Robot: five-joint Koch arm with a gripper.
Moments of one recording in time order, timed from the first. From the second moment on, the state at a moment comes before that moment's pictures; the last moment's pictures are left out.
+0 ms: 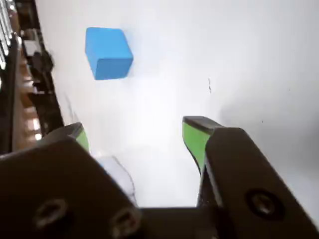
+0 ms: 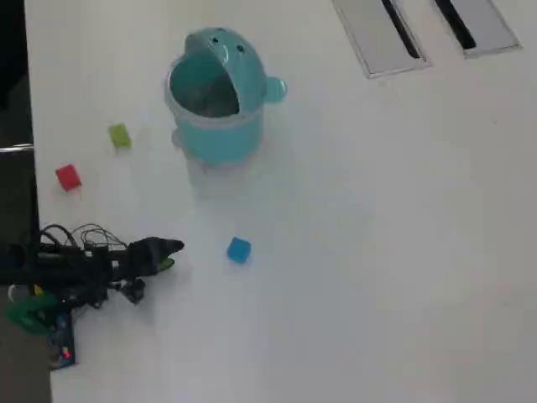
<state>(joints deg) -3.4 131.2 177.5 -11.5 -3.8</state>
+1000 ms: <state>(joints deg) -2.6 131.2 177.5 -19.0 -7.2</state>
